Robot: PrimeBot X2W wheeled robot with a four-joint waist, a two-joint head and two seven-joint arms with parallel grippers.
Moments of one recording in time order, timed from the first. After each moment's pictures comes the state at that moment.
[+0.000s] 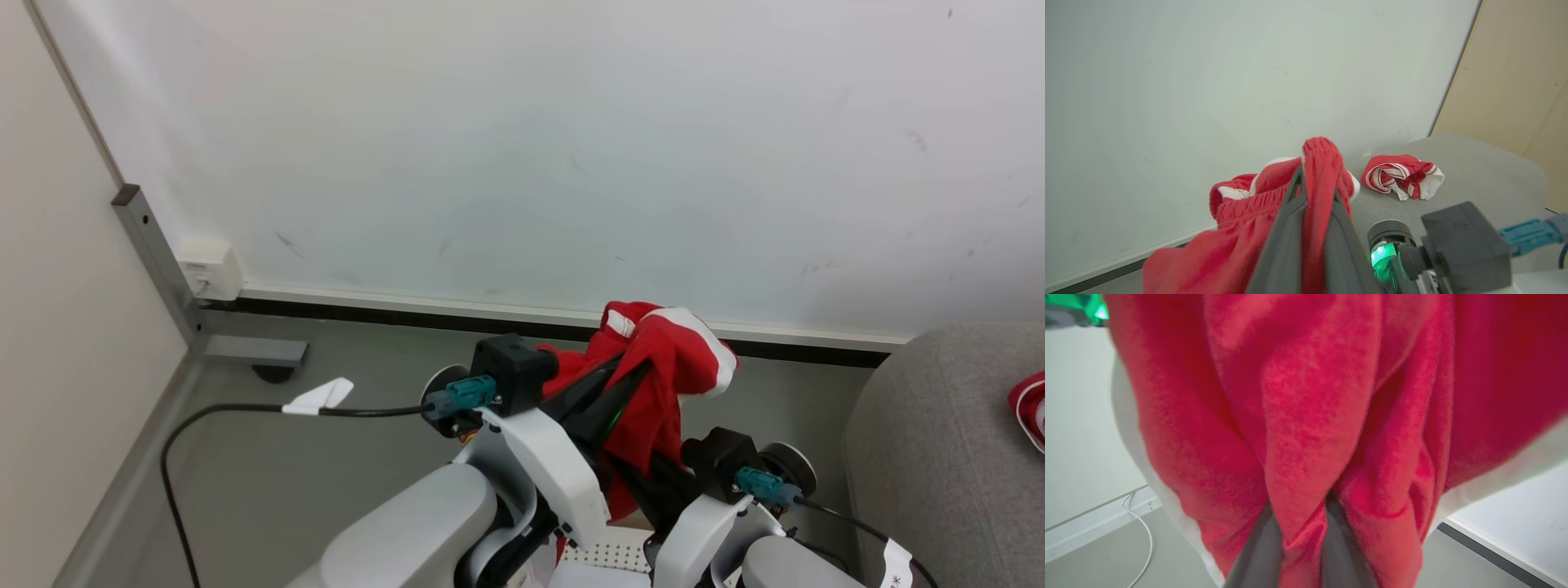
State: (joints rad) left arm -0.70 0.19 -0.98 0.29 -0.76 0.01 -0.15; right arm -0.55 -0.10 0.86 0.67 0.59 0.13 -0.22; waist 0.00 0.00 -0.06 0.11
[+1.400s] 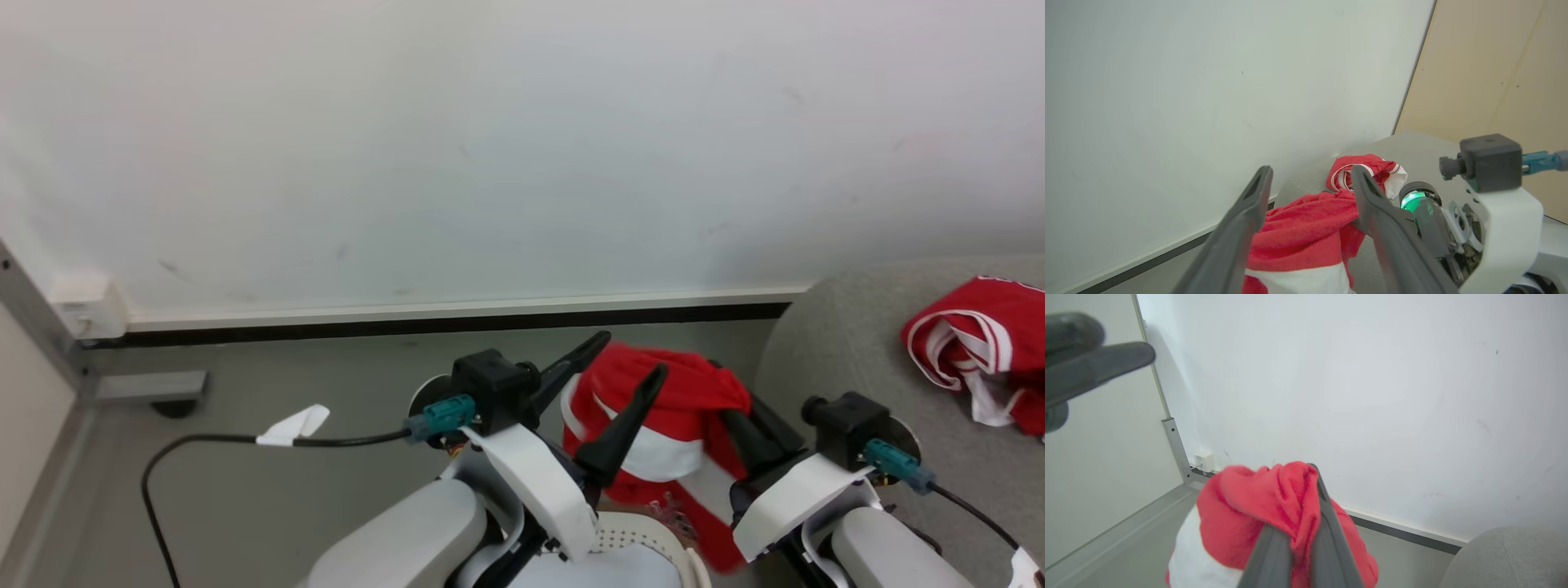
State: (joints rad) left arm -0.67 0.22 -0.98 0.25 -0.76 0.04 -0.21; right arm -0.48 -0.19 0.61 0.53 0.55 0.13 -0.26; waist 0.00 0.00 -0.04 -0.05
